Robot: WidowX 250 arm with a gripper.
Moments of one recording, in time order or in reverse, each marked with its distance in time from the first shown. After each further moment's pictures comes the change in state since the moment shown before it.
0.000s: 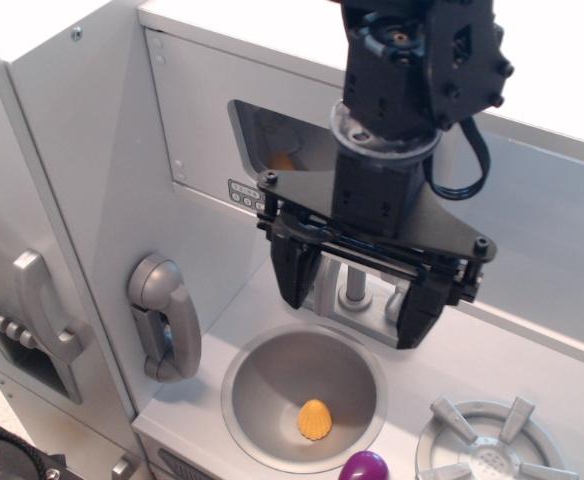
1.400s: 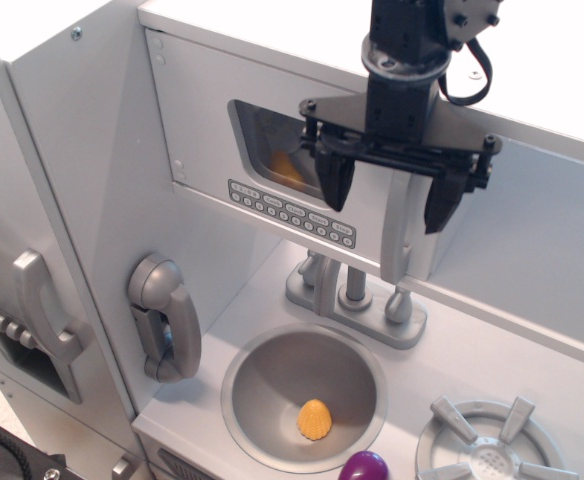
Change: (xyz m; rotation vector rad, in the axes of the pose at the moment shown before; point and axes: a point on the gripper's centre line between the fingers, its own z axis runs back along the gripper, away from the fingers) arm 0.085 0.009 -0.012 -0.016 -0.150 0.079
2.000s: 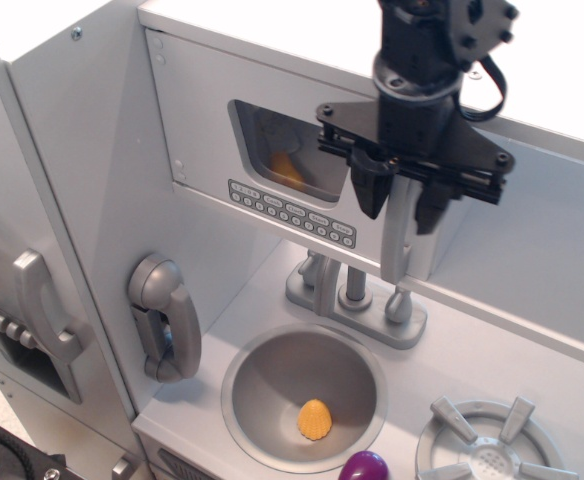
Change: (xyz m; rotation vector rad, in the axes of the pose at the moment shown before) arm 0.000 -0.007 0.001 -0.054 -0.097 -0.115
